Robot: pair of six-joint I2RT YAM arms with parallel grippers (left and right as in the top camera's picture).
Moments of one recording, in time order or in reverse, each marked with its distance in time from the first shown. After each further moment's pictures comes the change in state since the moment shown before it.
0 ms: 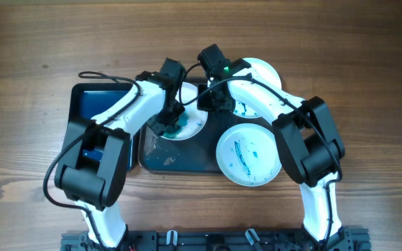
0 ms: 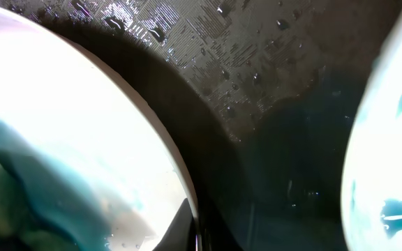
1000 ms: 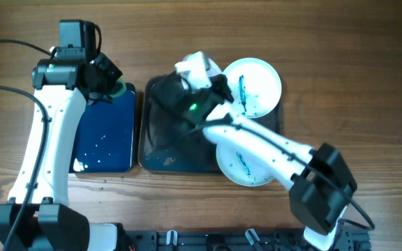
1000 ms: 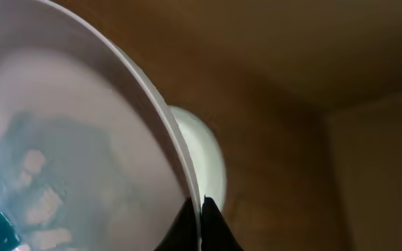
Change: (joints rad) left arm 0.372 -0.374 0.183 -0.101 -0.035 0.404; right arm 0.364 -0.263 0.000 -0.151 1.291 -0.240
